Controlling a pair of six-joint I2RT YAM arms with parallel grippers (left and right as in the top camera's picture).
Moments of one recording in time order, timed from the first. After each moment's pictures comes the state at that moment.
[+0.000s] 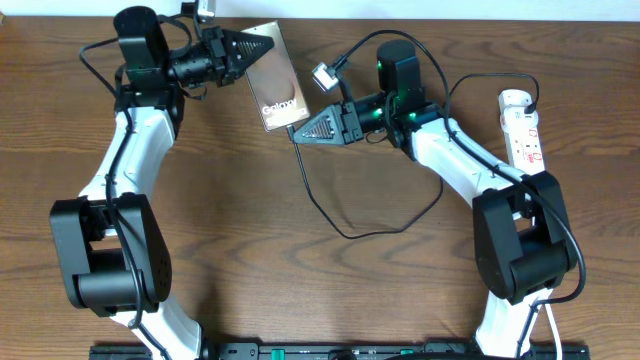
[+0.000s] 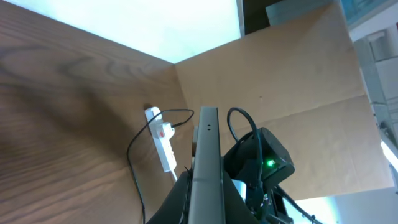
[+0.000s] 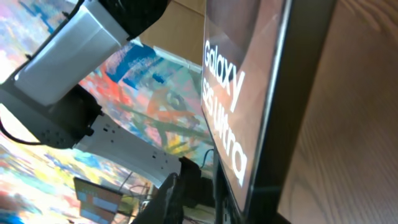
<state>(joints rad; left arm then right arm) 0.06 1.87 1.38 0.28 1.25 -0.99 0.39 2.00 1.39 0.17 -1.50 0.64</state>
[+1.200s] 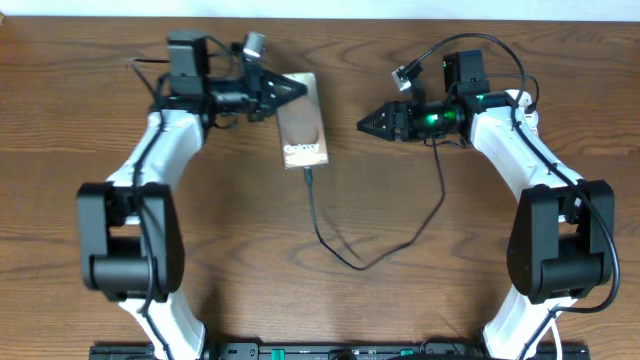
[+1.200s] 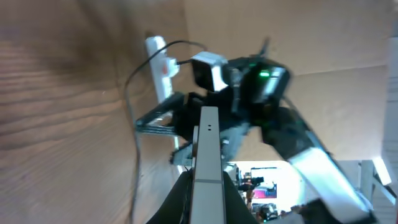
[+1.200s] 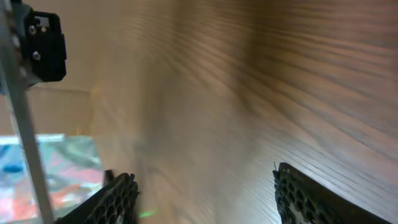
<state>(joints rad) -0.05 1.94 1.34 -0.04 1.31 -0.75 0.14 1.94 1.39 -0.56 -0.92 0.14</state>
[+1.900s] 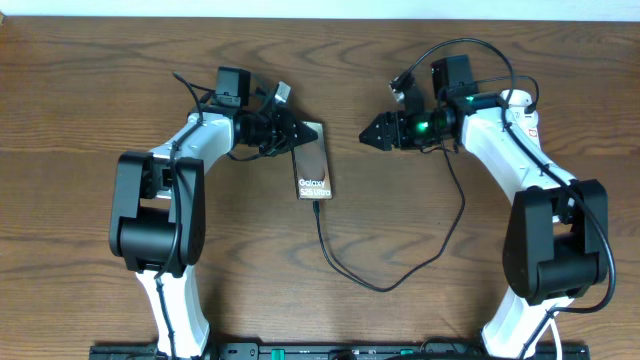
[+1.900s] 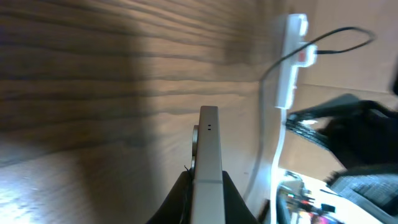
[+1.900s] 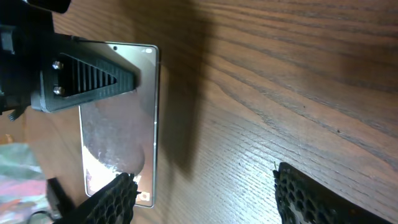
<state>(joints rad) -0.14 2.09 1.33 -0.37 0.92 -0.44 0.19 1.94 1.39 -0.62 -0.69 0.10</state>
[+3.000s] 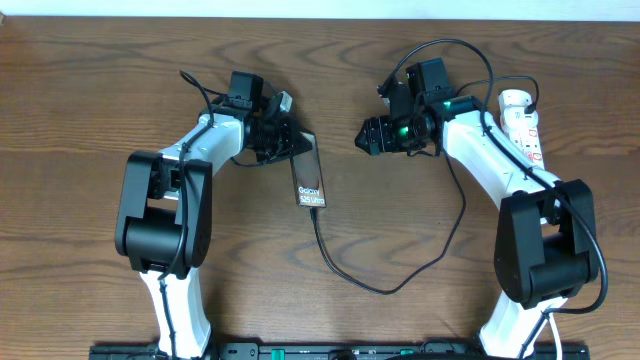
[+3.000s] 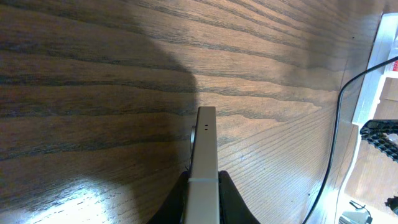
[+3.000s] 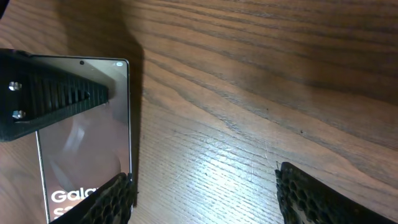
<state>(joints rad) -0.19 2.09 1.33 -0.44 0.68 -0.41 0.27 1.94 1.39 -0.60 -0.44 0.15</state>
